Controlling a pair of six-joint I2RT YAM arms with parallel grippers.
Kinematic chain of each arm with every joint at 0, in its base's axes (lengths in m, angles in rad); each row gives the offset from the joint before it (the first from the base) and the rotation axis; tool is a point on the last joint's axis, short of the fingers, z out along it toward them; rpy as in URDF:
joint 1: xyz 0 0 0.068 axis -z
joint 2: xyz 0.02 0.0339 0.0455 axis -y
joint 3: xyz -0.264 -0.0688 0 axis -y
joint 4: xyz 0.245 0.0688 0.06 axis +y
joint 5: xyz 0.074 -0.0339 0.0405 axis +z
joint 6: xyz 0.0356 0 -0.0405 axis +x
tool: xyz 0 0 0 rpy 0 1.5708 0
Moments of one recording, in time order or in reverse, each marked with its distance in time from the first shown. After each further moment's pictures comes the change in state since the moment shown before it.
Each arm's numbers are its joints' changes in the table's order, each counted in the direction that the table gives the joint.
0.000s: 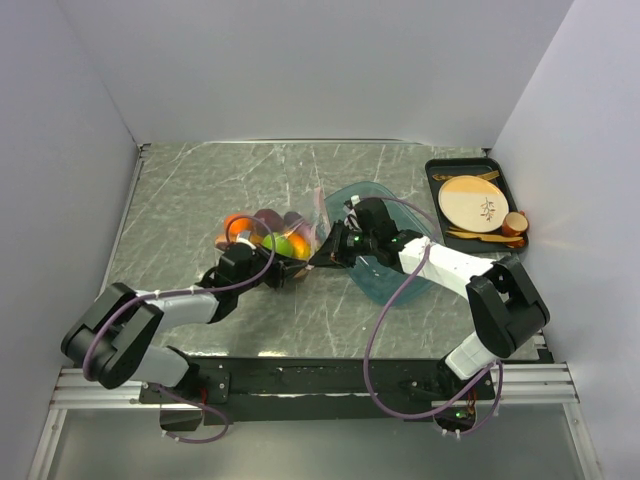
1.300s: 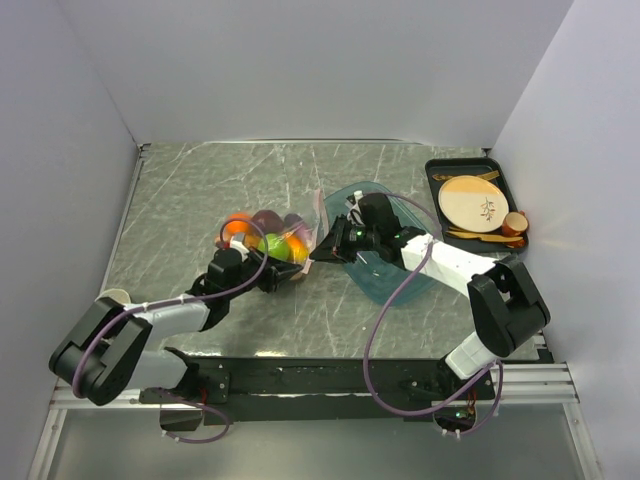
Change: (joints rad) left arm -0.041 0.096 -0.076 -0.021 -0.072 0.038; right arm 0.037 0.000 0.018 -0.015 0.034 0.022
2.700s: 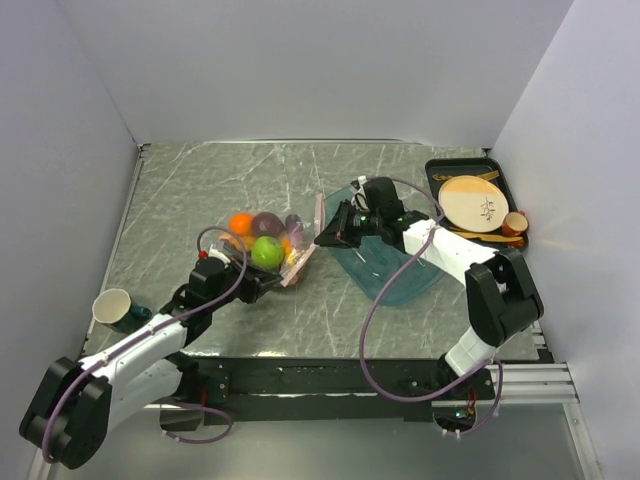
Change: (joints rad) left arm -0.068 0.350 -0.058 0.388 0.069 0.148; right arm 0.071 -0.060 0.127 0.096 0.023 -0.090
